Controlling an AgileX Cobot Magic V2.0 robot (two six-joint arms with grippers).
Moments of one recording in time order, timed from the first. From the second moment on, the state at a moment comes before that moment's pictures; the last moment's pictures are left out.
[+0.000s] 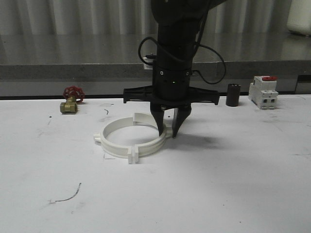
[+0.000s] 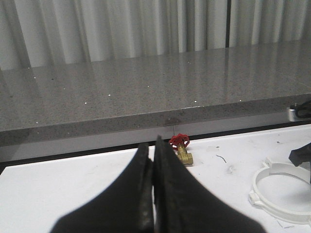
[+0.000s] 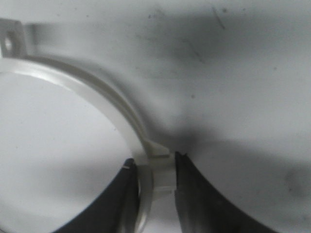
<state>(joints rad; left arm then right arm) -0.15 0.17 -0.33 0.13 0.27 -0.04 0.55 2.22 -1.80 -0.06 0.97 0.63</state>
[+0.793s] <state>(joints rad) -0.15 0.17 -0.33 0.13 0.27 -0.04 0.55 2.22 -1.80 -0.06 0.97 0.64</state>
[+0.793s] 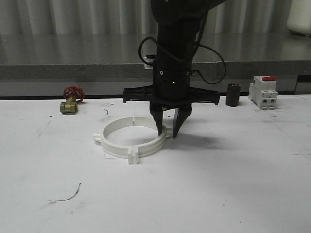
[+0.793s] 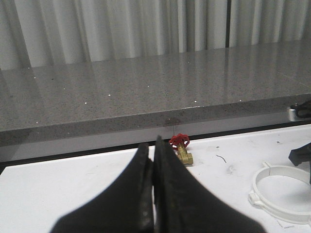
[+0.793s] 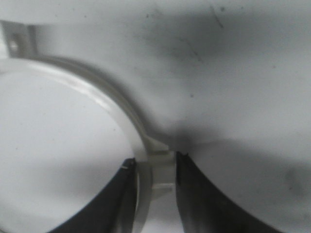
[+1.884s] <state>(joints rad) -0.15 0.17 -0.33 0.13 0.27 -0.04 0.55 2.03 -1.79 -0.06 1.11 0.61</state>
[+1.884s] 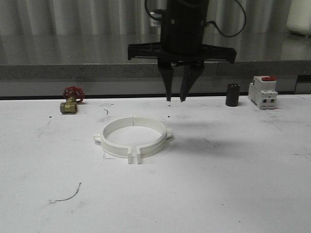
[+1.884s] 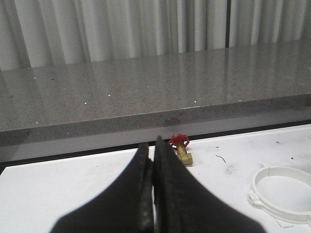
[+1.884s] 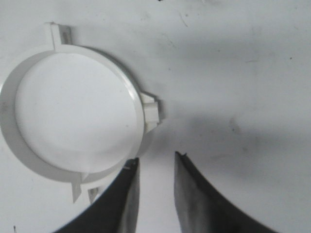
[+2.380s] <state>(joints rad) -0.15 0.17 -0.33 0.13 0.27 -0.04 0.48 1.71 -1.52 -0.04 1.06 0.44</state>
